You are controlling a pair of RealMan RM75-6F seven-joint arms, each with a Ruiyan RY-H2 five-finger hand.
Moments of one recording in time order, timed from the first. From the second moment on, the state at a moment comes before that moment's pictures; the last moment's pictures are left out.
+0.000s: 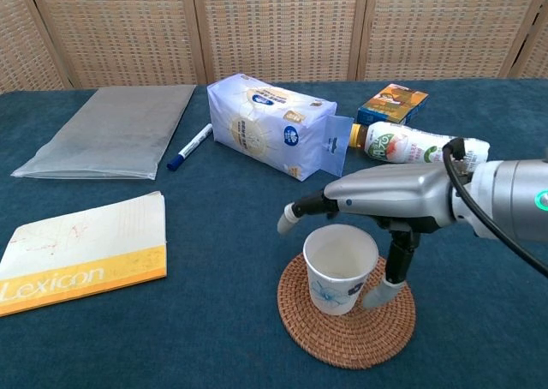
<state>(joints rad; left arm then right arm) -0.14 -0.96 -0.07 -1.74 1.38 1.37 0.01 0.83 -1.39 0.08 -1.73 -1.31 0.68 -0.23</state>
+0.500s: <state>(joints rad) -0.13 -0.96 -0.07 -1.73 1.39 1.38 0.00 0.73 -1.19 0.04 -1.89 -1.38 0.91 -0.30</state>
